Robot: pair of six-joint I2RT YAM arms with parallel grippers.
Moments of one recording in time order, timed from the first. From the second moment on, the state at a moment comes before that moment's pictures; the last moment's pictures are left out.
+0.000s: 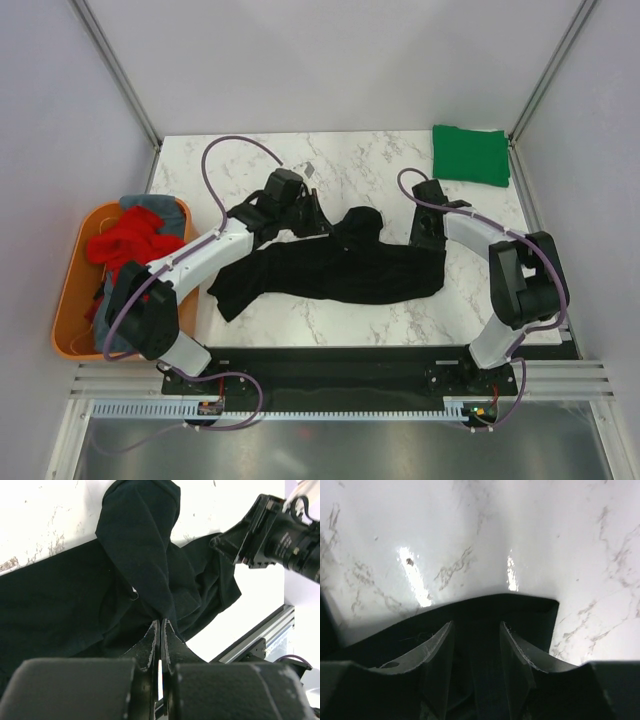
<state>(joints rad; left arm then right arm) -0.61 1.53 1.17 -0.30 0.20 -0.67 0.26 1.69 1.03 -0.50 0.22 0.48</state>
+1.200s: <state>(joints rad) -0.59 1.35 1.15 -0.33 0.21 -0.70 0.26 1.50 1.13 -0.67 0.29 0.45</state>
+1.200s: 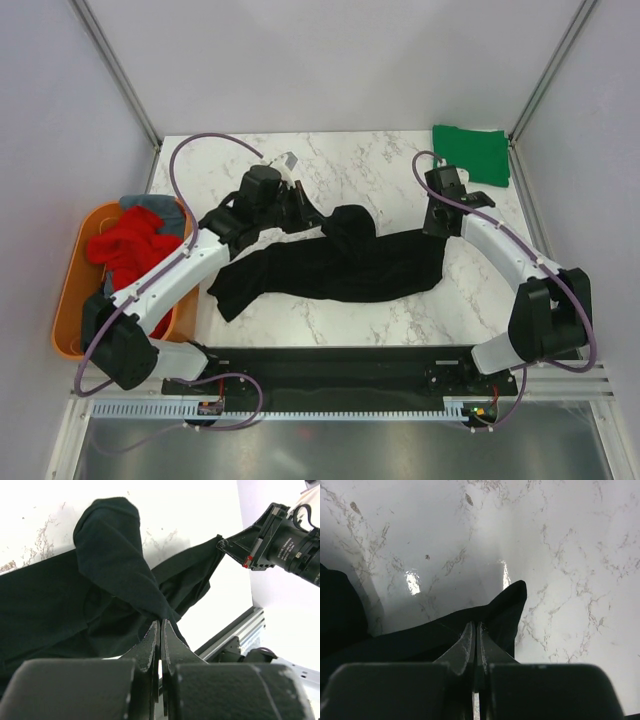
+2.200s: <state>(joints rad) -0.59 1.23 1.33 -0.56 0.13 -0.73 0.26 1.28 1.16 -0.76 0.17 0.51</state>
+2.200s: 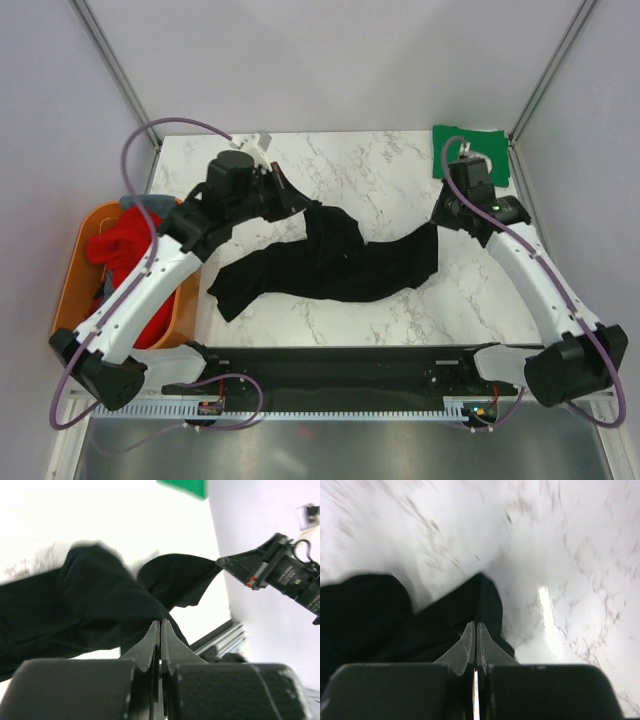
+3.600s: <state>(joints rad) -0.59 0.92 2.27 -0.31 0.50 -0.67 0.27 0.48 2.11 -0.78 0.35 0.40</state>
